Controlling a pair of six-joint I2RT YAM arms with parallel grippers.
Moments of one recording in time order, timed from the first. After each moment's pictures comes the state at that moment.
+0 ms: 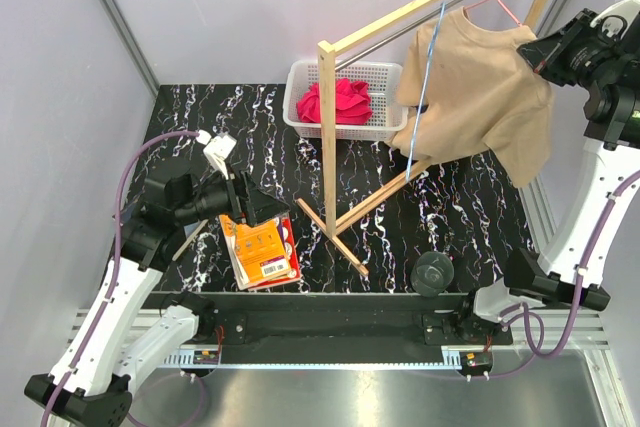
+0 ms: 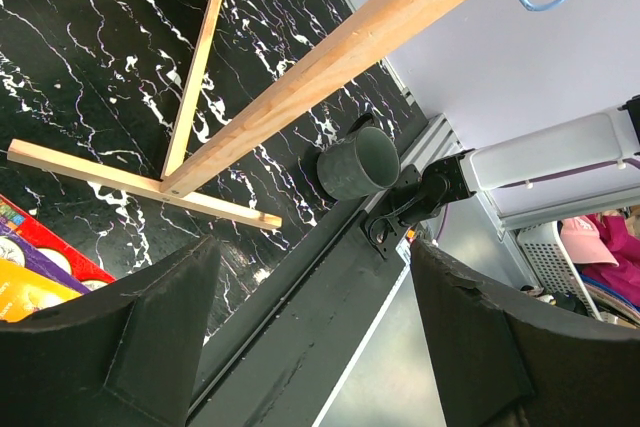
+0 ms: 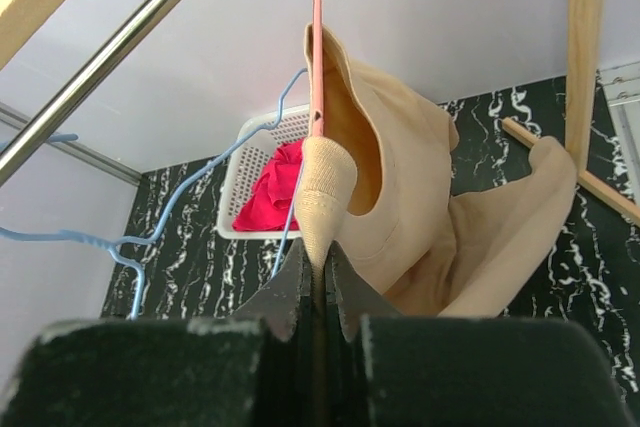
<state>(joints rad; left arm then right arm) -0.36 0.75 0.94 -0.53 0.68 -0.52 -0.32 1.52 2.32 -1.02 -0.49 0.36</state>
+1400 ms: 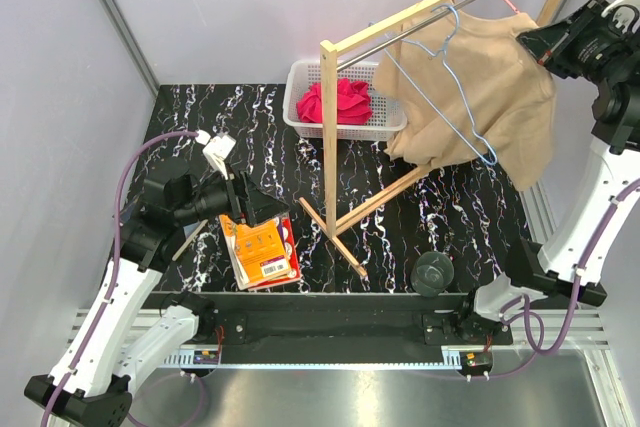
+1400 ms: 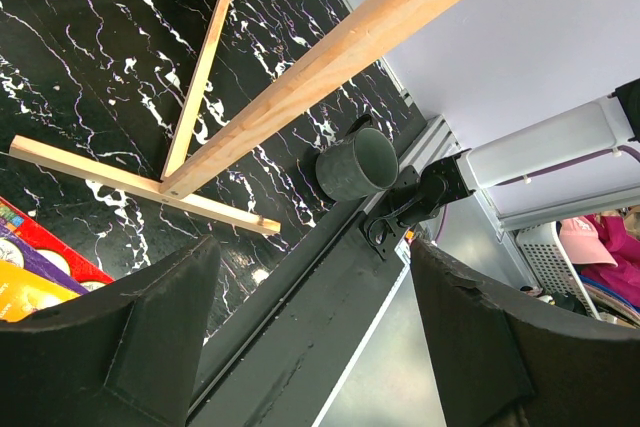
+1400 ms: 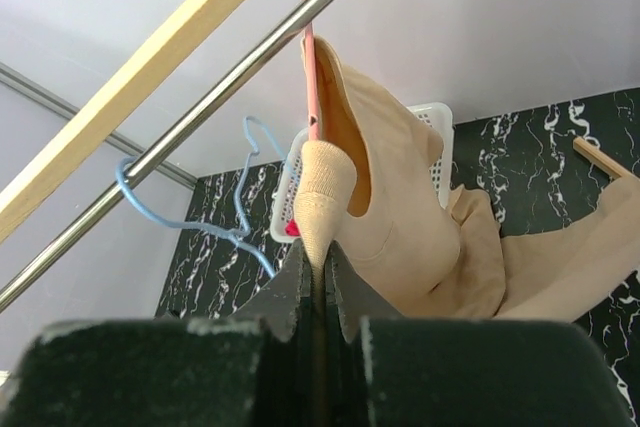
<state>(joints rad) -0.36 0.75 0.94 -0.52 0.68 -0.52 -0.32 1.59 2.55 -1.11 -0.57 0.46</state>
